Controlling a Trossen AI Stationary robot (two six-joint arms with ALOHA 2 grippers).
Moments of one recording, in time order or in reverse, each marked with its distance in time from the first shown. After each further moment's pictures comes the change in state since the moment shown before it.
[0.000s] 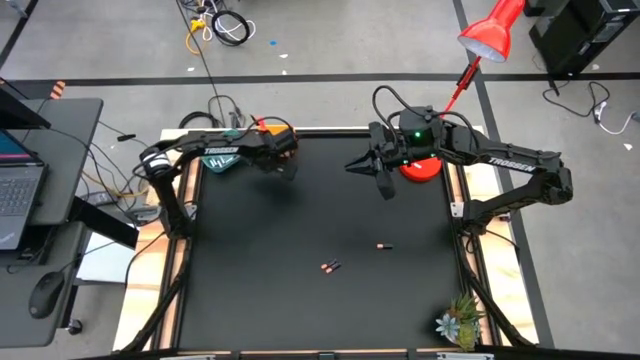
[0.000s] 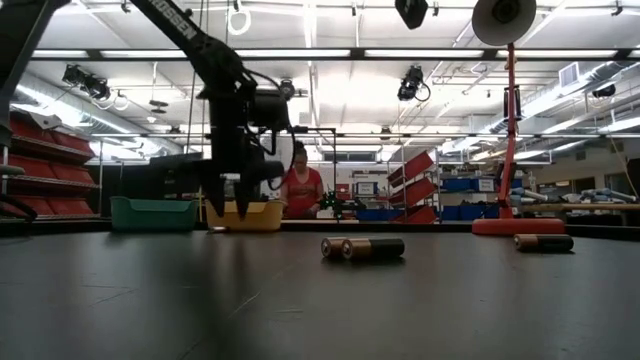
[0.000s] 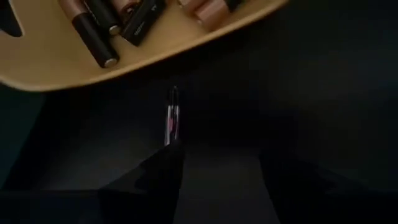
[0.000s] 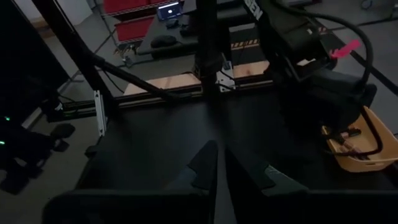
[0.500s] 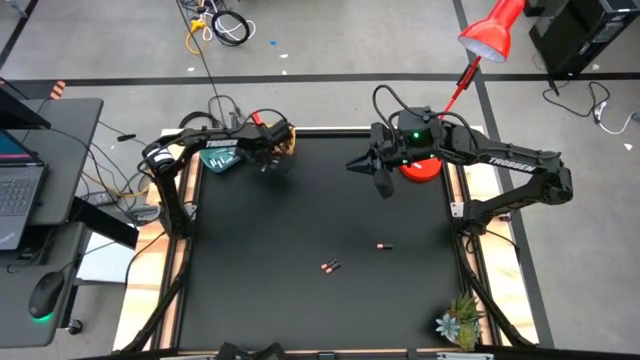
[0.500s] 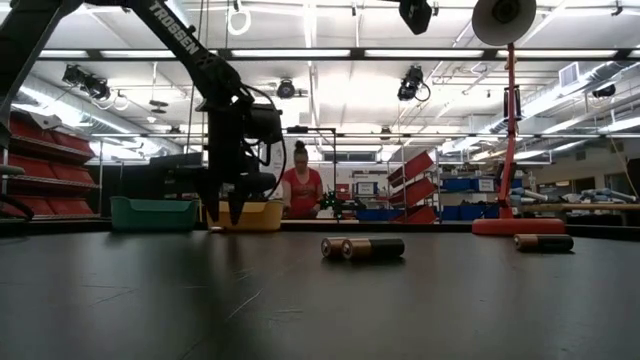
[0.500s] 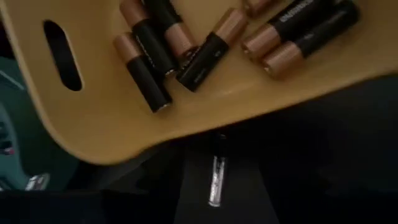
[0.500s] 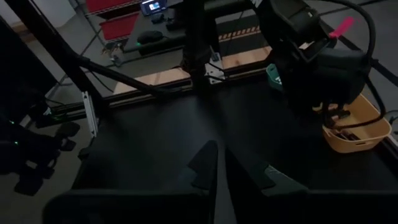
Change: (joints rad) left arm 0.095 0.047 0.000 0.045 -0.060 0.085; right arm 0.000 0.000 0.000 -0.037 0.047 0.052
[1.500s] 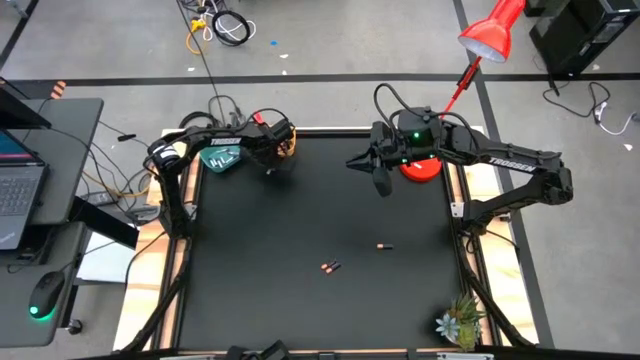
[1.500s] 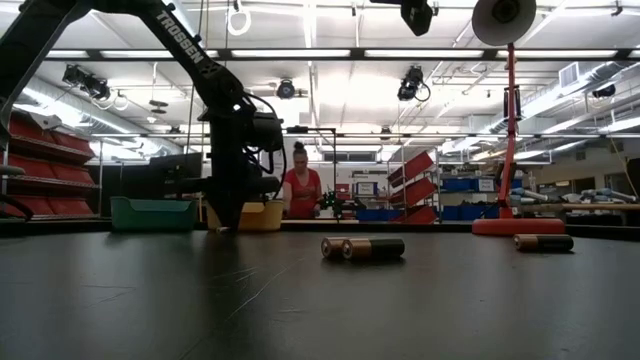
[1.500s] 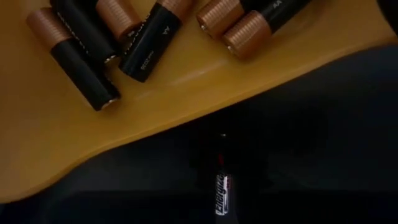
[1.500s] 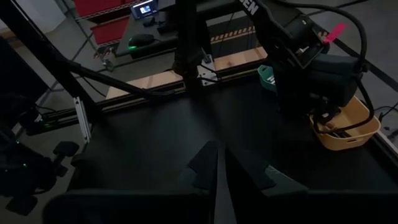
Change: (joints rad) left arm 0.018 0.096 0.006 0.016 0.191 0.055; right arm 0.001 0.000 0.000 0.004 0.037 0.026
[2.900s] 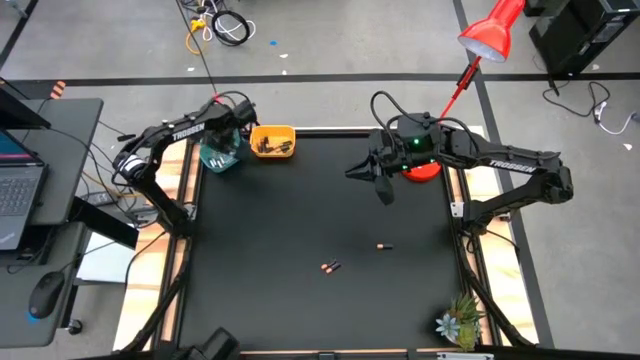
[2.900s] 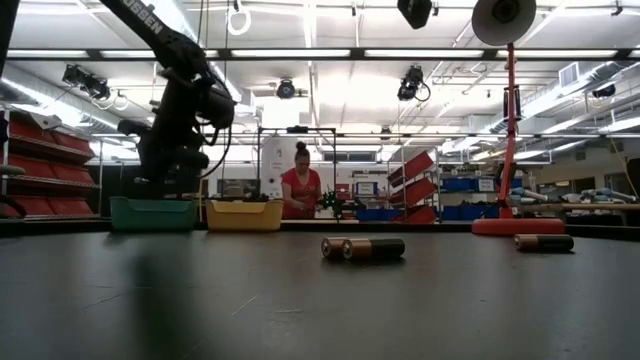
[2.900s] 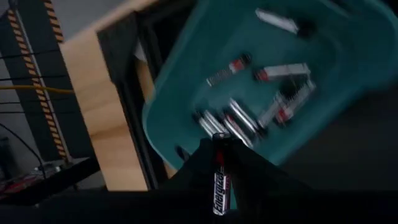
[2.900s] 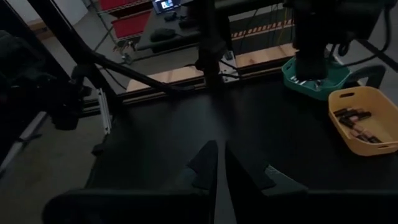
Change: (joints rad) left arm 0.237 -0.303 -0.007 -0.467 -0.369 0.112; right arm 0.048 0.000 0.000 0.002 -0.033 -0.010
